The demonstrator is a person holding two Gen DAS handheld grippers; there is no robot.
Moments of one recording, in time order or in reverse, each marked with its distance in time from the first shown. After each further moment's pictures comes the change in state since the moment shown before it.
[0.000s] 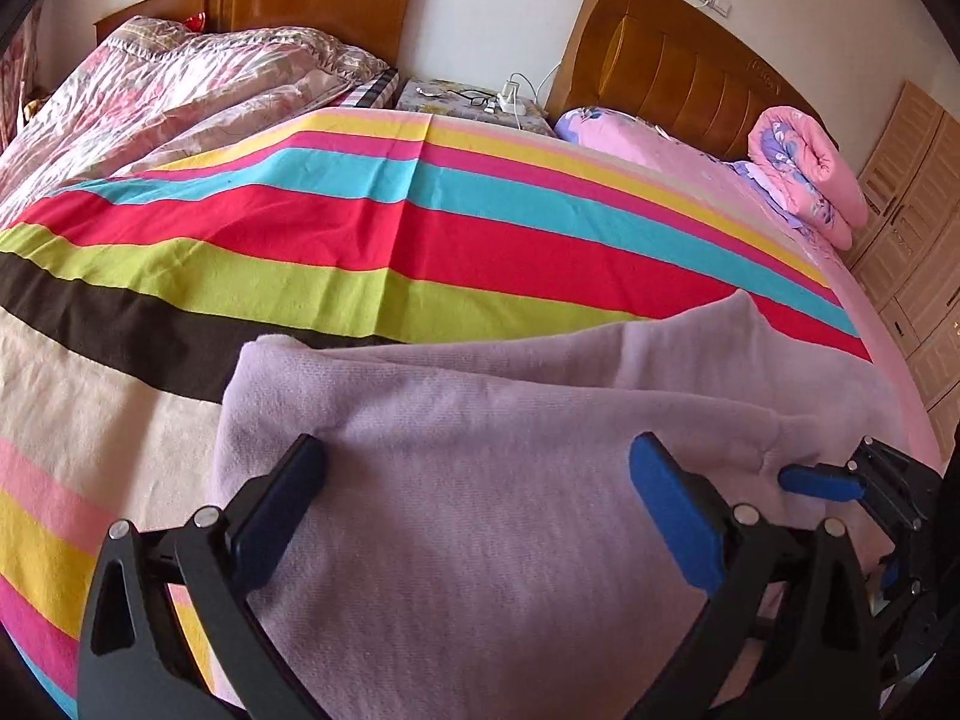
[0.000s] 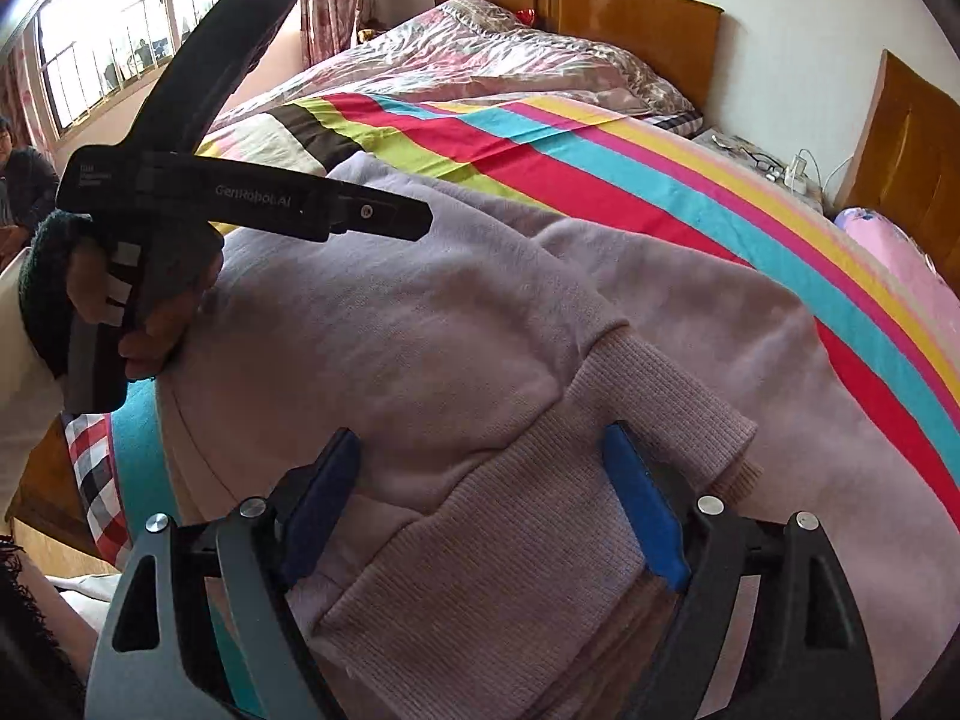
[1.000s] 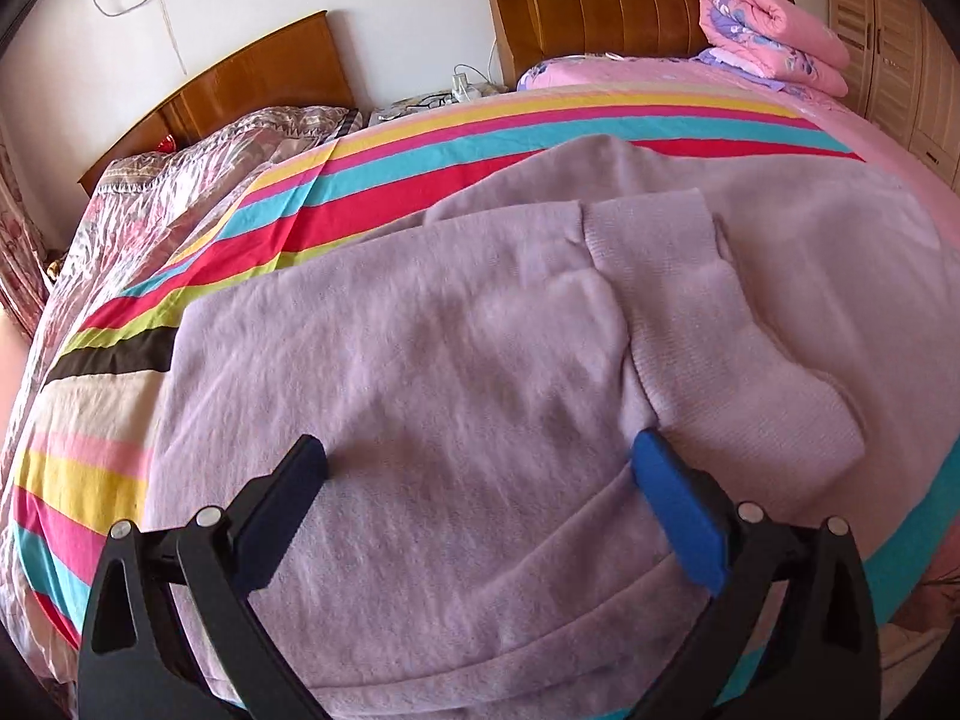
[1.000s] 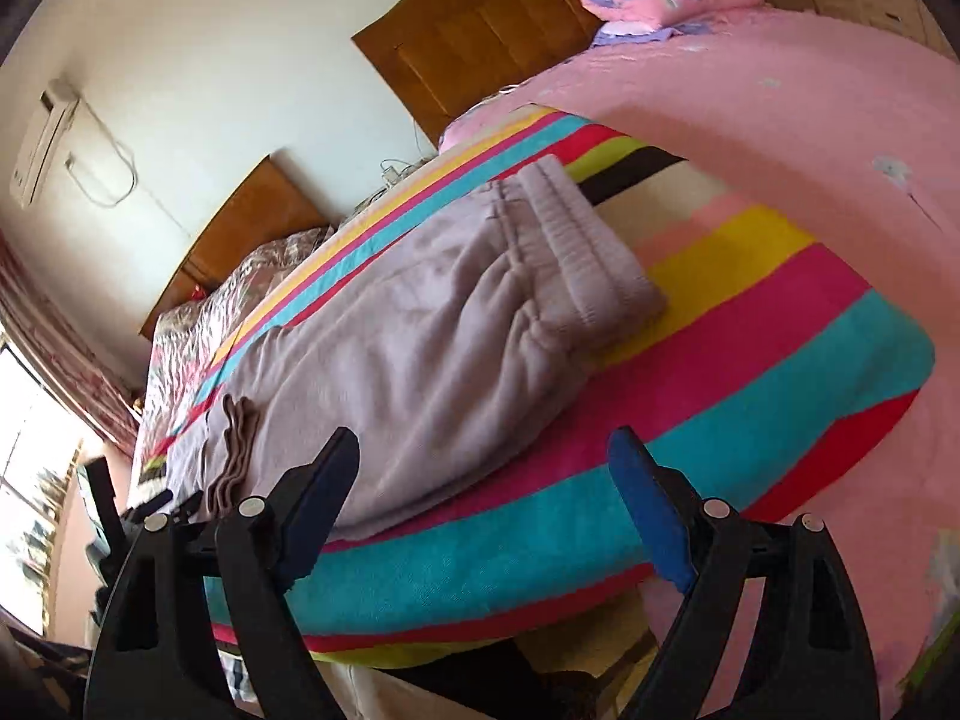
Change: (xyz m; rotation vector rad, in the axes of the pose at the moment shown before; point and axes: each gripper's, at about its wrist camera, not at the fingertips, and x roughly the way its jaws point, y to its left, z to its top) left arm -0.021 -0.119 -0.083 0.316 -0.005 0.210; right arm -0.231 -0.152 -0.298 1.095 -0.393 -0.233
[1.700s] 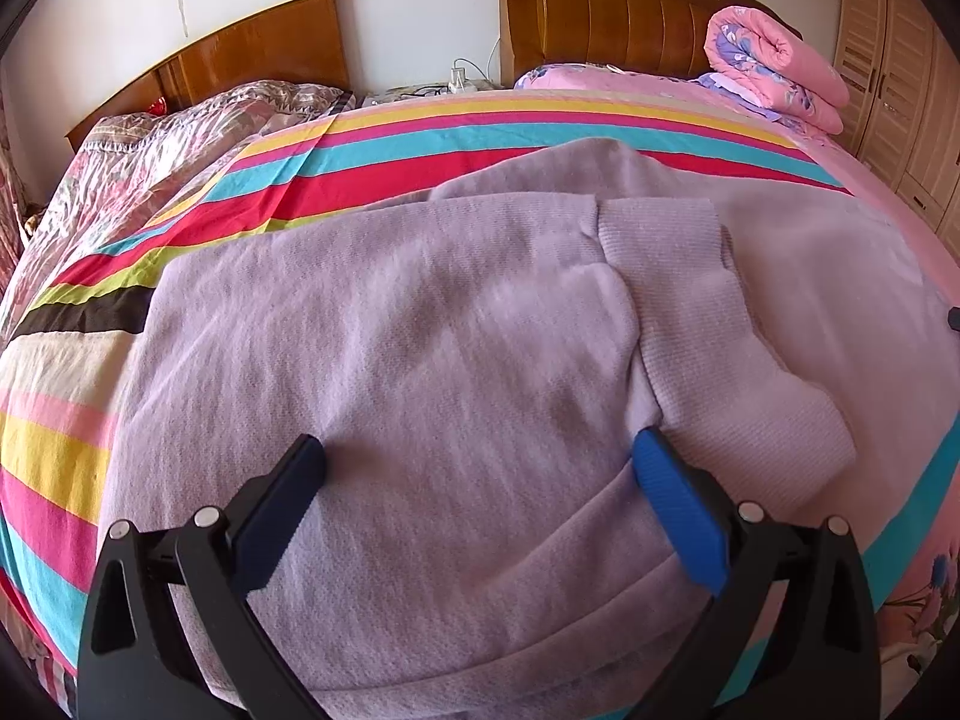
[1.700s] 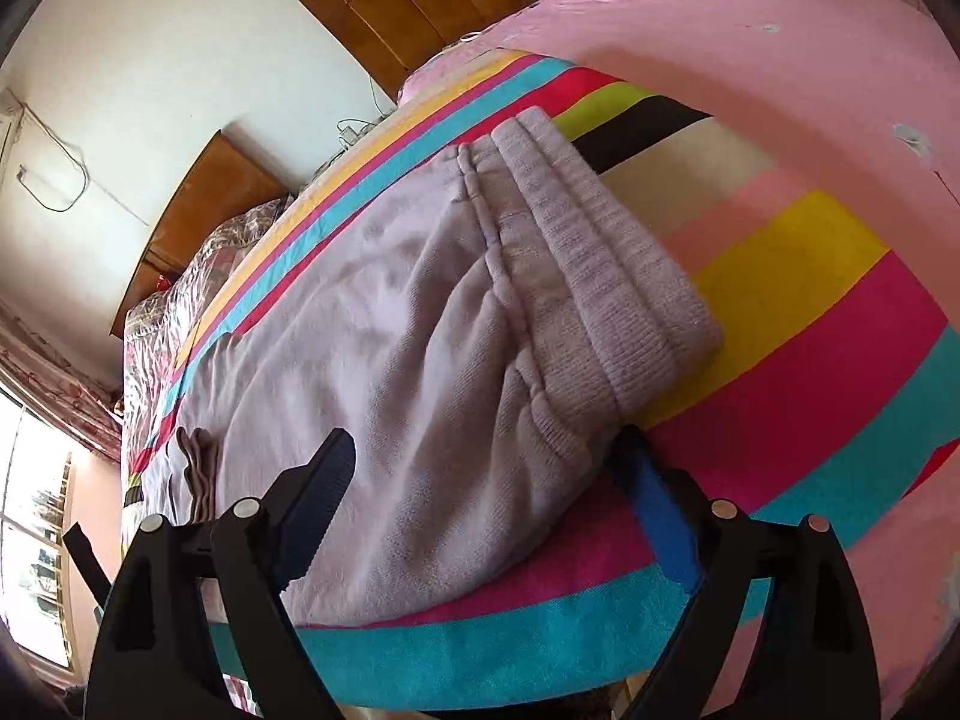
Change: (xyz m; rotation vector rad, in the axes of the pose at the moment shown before) left arm 0.007 0.016 -0.007 -0.063 0.007 -0.073; right arm 0.061 0.027 0.029 -0.063 0.157 -0.138
